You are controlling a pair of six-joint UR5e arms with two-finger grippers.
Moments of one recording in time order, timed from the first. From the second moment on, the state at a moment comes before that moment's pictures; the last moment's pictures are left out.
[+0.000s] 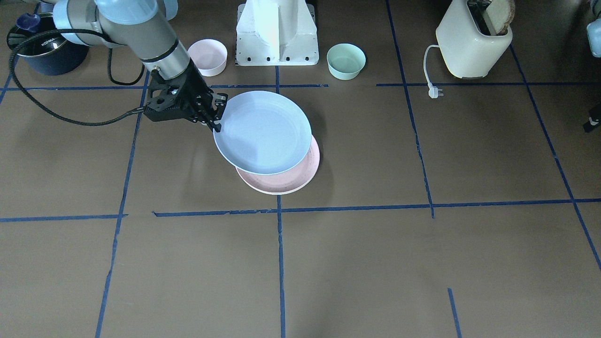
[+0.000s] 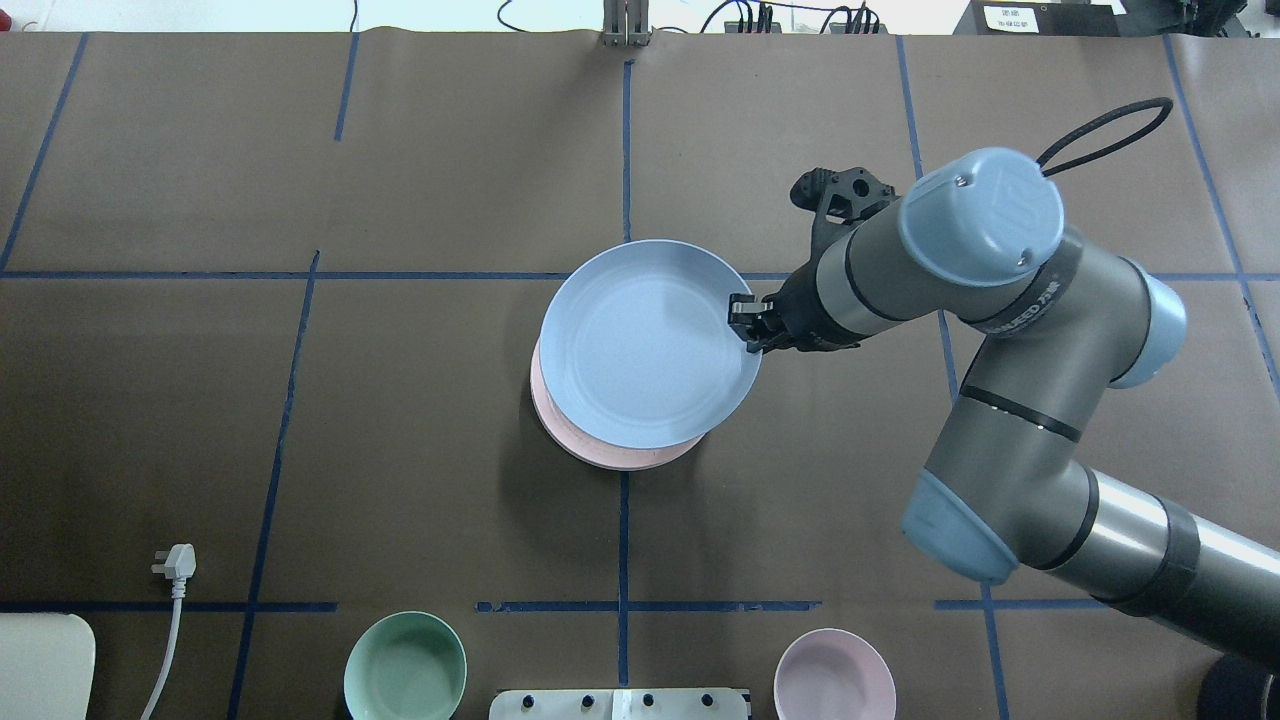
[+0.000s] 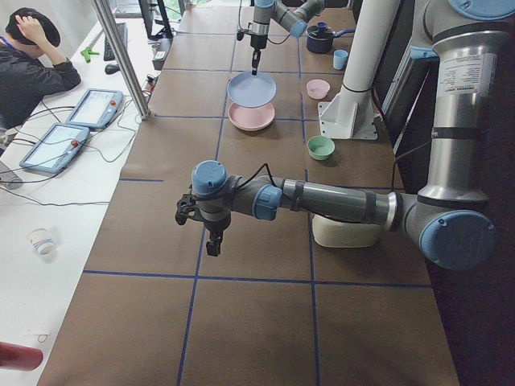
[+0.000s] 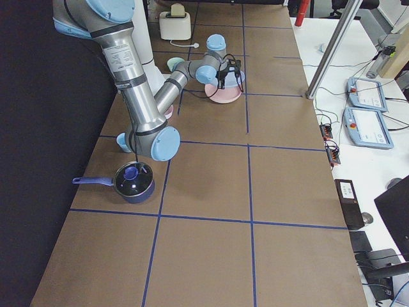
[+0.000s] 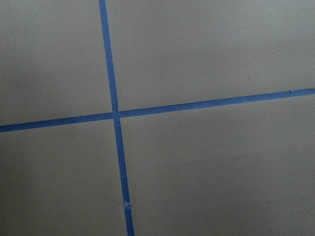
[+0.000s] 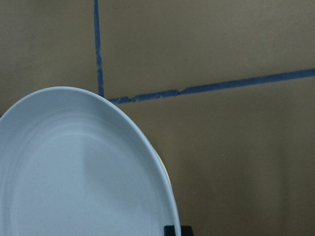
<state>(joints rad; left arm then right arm) -1.43 -1.56 -1.69 -1.67 -2.36 -0.12 0.61 -1.10 1.90 -1.39 1.94 1.32</state>
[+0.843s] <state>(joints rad) -1.43 -1.56 -1.70 -1.67 -2.36 -0.12 0.57 -1.06 1.84 -1.41 1.90 1.32</state>
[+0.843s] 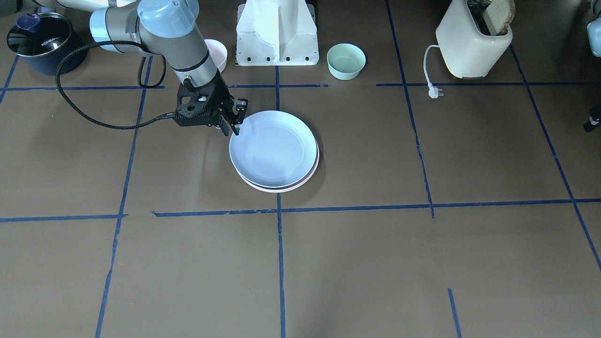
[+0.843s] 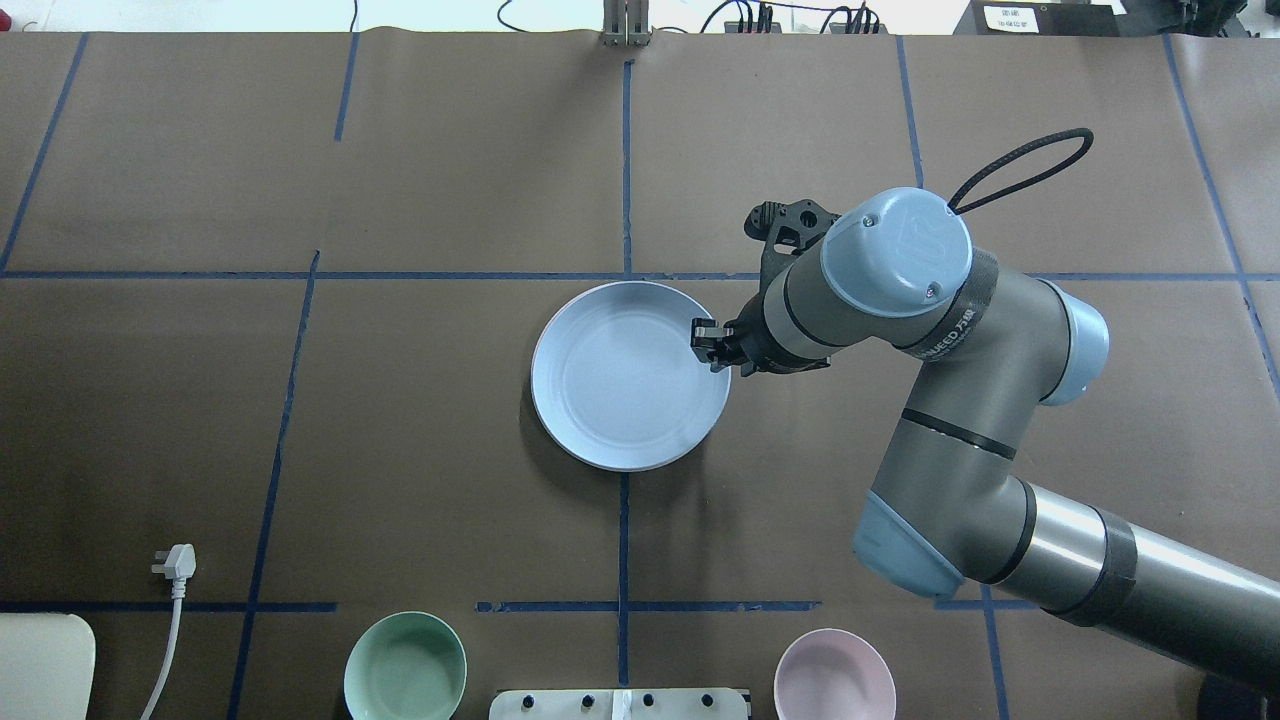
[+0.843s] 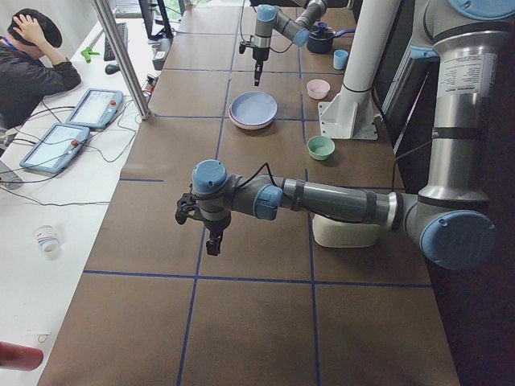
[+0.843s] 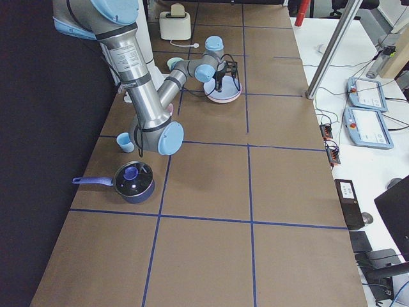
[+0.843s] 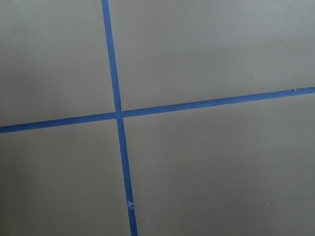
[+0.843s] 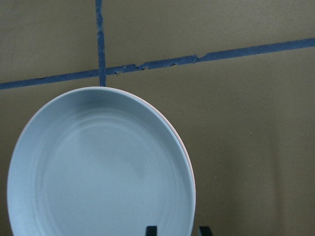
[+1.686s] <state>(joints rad) -1.48 -1.54 -1.69 -1.65 -2.38 -0.12 0.93 -1.25 1.96 -1.57 2.13 0.95</state>
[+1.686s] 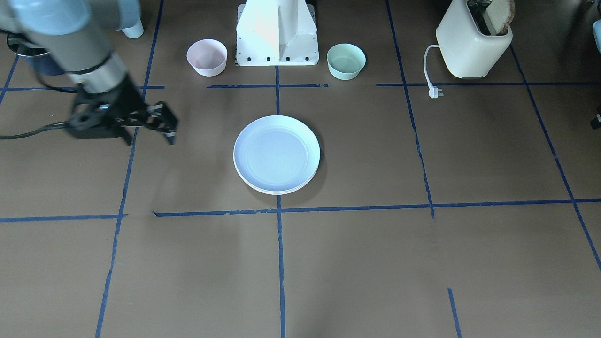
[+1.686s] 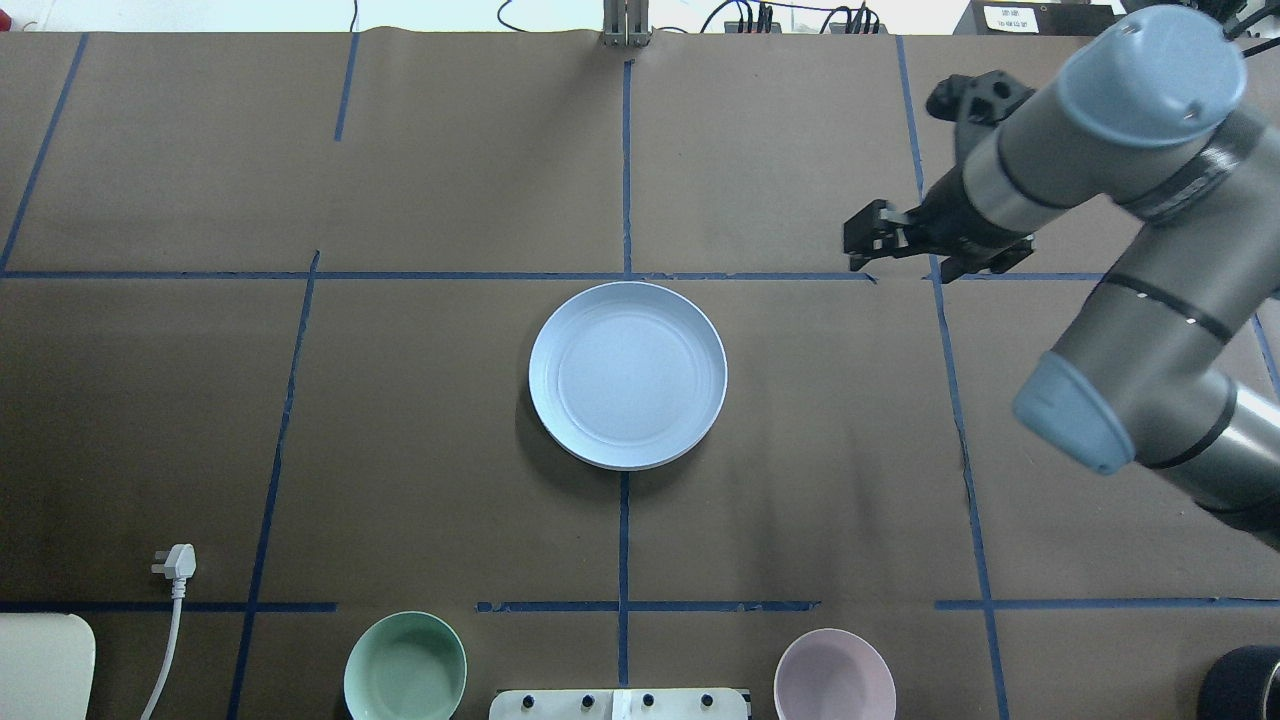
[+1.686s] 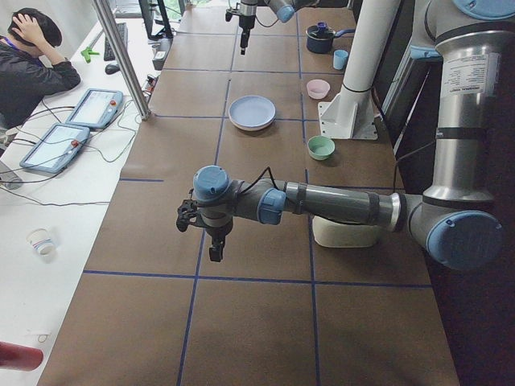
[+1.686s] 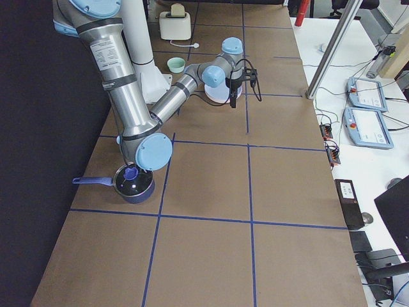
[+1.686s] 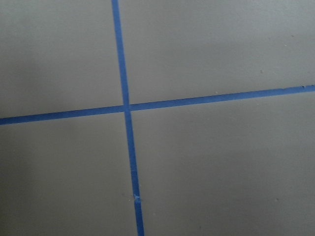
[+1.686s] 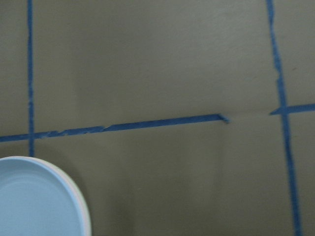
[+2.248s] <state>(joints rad) -1.58 -1.52 -1.61 -1.62 -2.42 0.04 1.34 -1.54 1.86 -1.59 2.30 0.23</state>
